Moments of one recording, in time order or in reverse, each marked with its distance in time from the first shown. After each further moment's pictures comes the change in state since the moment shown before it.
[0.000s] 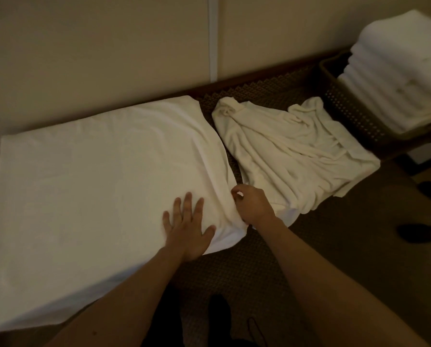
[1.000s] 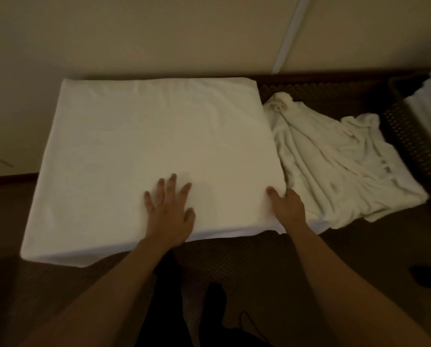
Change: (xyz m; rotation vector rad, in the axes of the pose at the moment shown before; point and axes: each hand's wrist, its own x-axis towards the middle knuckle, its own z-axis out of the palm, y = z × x) left_hand -0.048 -0.121 -0.002 -0.110 0.297 -0.169; right_hand -0.002 -0.012 0.040 0.150 0.079 0.302
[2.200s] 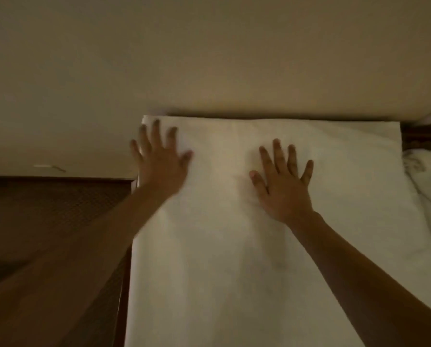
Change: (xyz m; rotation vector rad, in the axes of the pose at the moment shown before) left_hand 0.280 -0.271 -0.149 0.064 0.261 -0.308; right_hand 0.104 -0.310 0.254 -0.837 -0.126 -0.710
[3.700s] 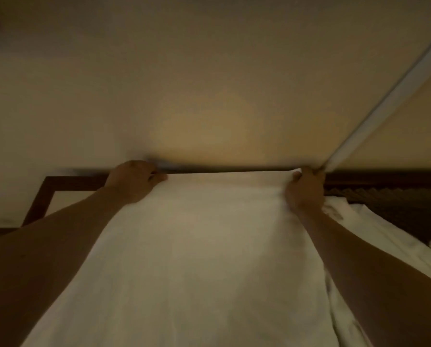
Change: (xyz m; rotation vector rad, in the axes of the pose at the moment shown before) left_hand 0.083 0.206 0.000 0.102 -0.162 0.231; right_hand 0.112 0.319 -0.051 0.466 0.399 0.482
